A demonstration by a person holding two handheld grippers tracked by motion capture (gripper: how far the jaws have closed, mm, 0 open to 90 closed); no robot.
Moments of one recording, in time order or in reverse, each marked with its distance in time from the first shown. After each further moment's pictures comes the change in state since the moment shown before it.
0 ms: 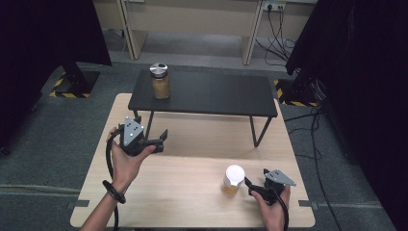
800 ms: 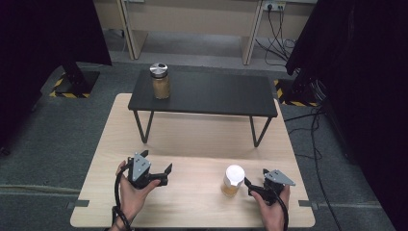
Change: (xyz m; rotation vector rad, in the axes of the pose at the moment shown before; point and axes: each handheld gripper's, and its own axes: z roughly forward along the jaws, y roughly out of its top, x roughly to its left) left arm -0.027 -0.093 -0.015 0.106 -0.055 -0.039; right arm 0.001 0.001 0.001 0.003 0.000 -0.015
